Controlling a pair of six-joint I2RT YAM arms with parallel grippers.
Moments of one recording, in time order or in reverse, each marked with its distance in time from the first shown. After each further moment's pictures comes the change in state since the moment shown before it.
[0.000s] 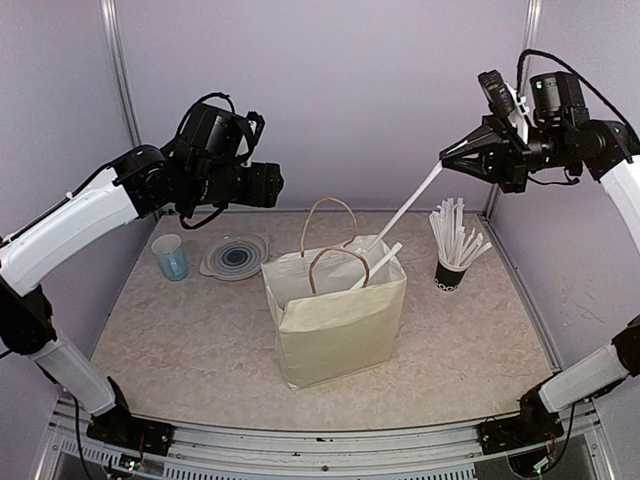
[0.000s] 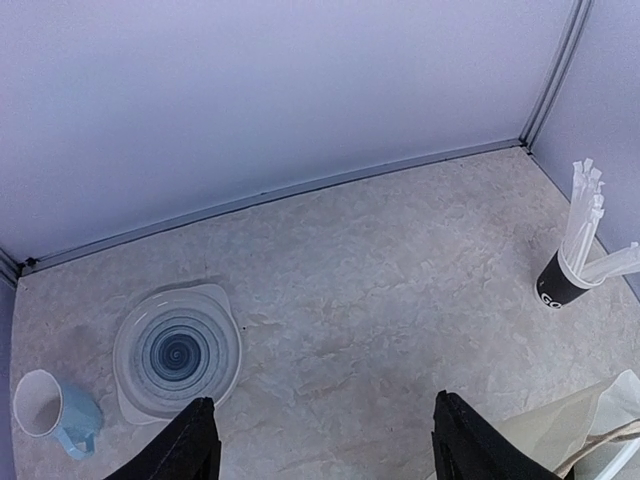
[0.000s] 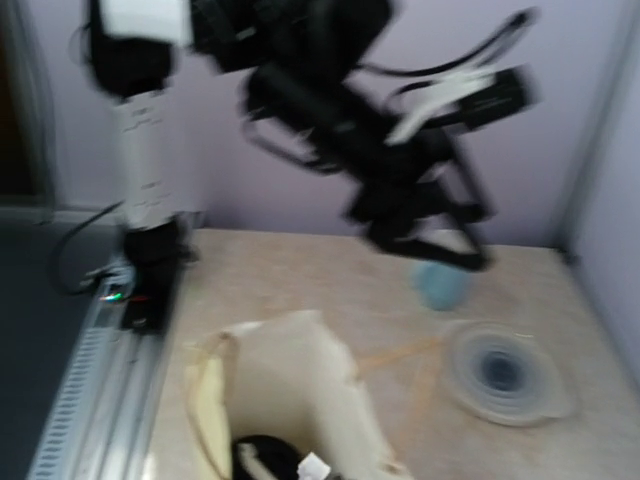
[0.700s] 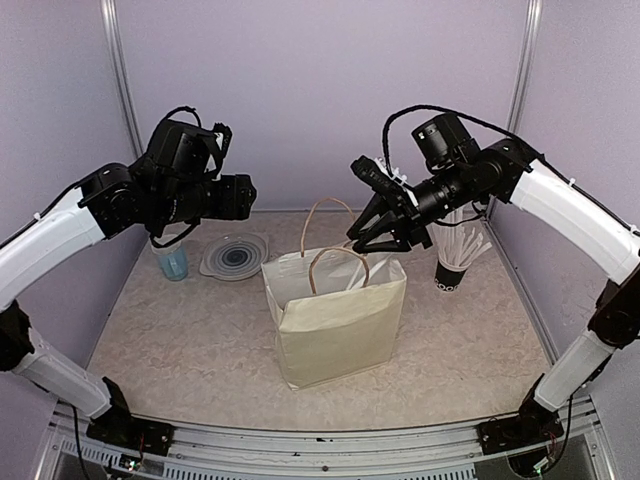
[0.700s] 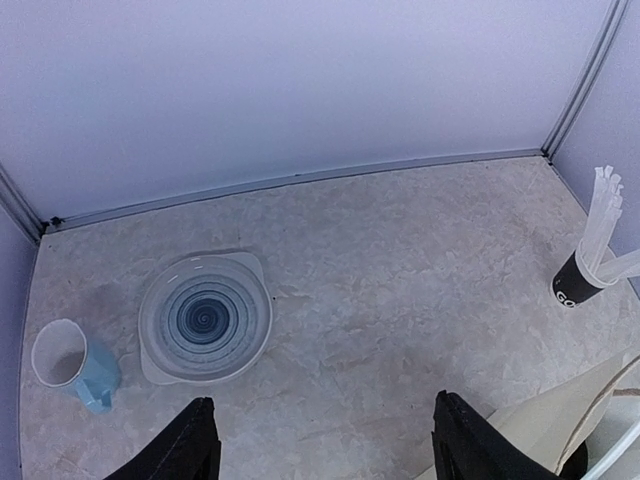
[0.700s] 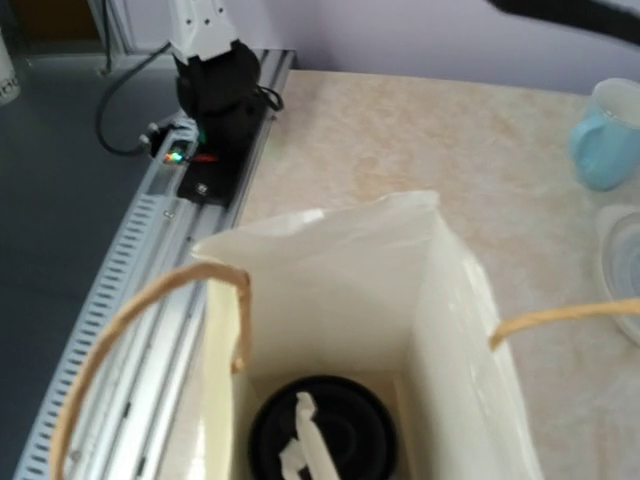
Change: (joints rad) left arm 0.007 -0.183 -0.192 0.000 -0.051 -0.079; right arm 0.399 0.233 -0.148 0.087 0.282 -0.051
